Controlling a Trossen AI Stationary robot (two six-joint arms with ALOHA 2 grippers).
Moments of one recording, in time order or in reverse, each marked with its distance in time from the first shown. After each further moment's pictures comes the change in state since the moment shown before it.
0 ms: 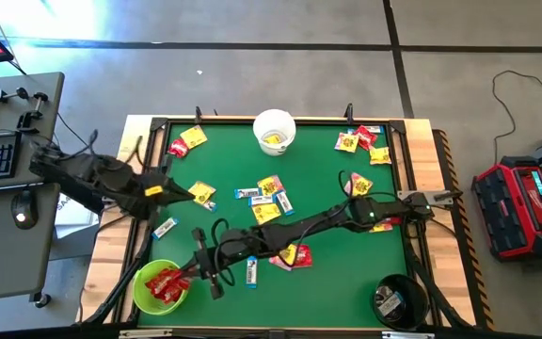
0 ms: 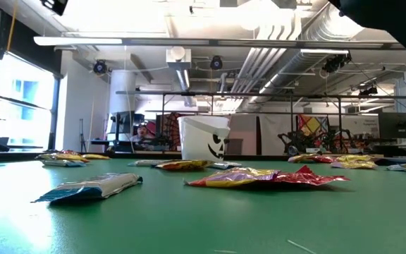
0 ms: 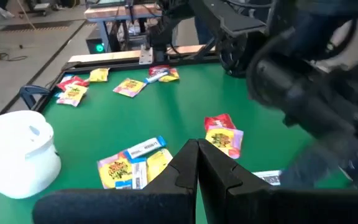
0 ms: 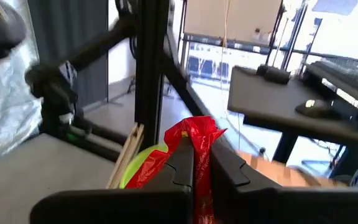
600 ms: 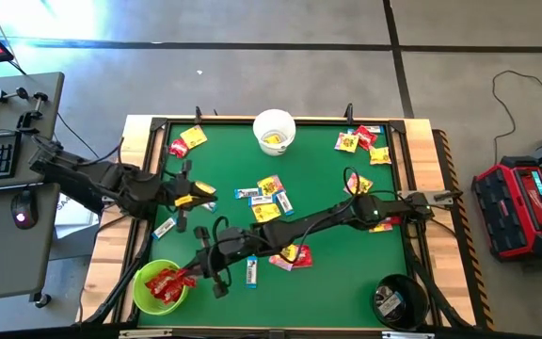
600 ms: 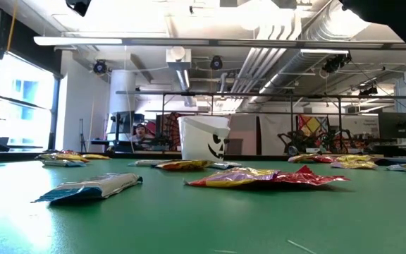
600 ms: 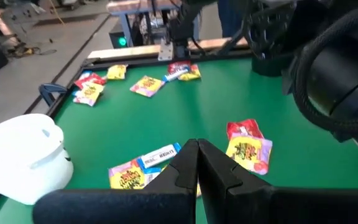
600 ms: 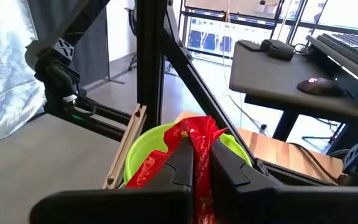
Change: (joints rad) left arm -0.001 0.249 0.000 0.217 -0.109 0.012; right arm 0.002 -0.048 0.003 -0.174 0.008 0.002
